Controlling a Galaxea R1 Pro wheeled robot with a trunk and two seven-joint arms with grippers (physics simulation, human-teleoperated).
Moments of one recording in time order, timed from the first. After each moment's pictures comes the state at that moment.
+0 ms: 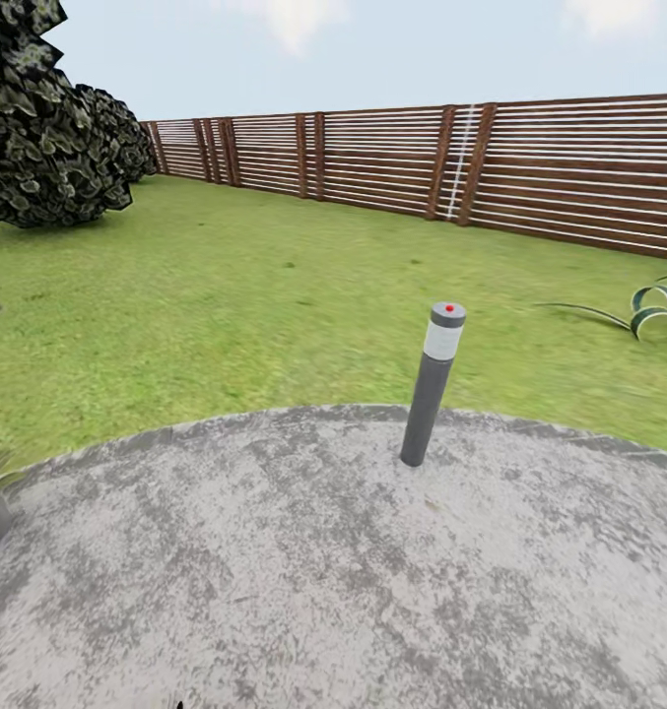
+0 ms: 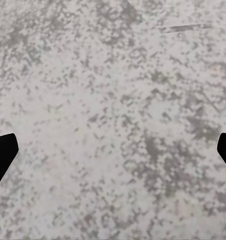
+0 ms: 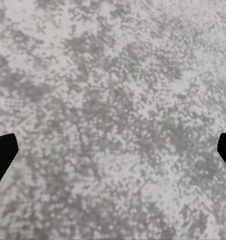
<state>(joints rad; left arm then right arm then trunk) -0.25 0.08 0.16 -0.29 0.00 -0.32 0.00 -0.05 -0.07 -0.06 -0.59 0.13 -0.30 -0.12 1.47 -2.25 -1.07</state>
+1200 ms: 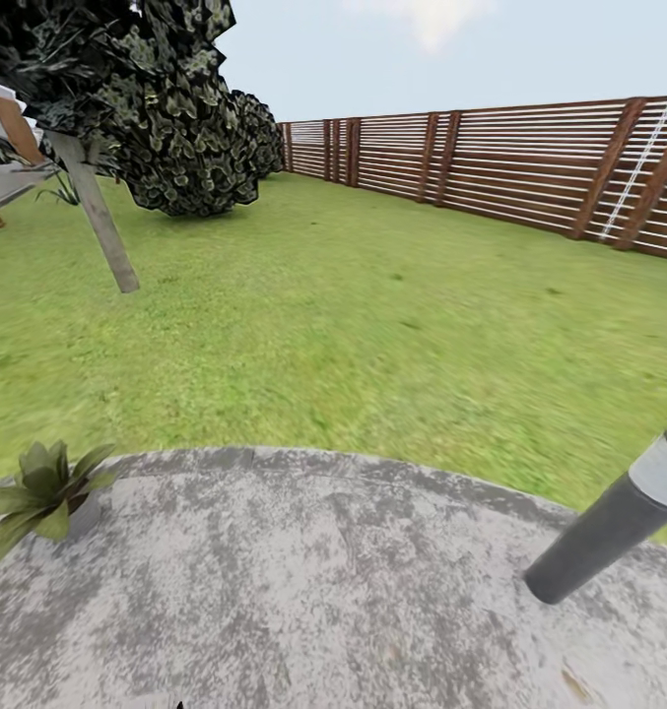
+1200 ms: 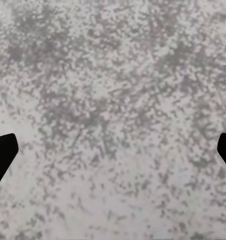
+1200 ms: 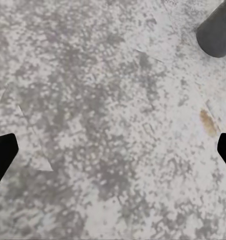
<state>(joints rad) -0.25 0.08 0.16 -0.29 0.00 -0.32 0.00 -0.05 -0.07 -0.06 -0.59 0.13 -0.30 -0.12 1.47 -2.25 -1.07</state>
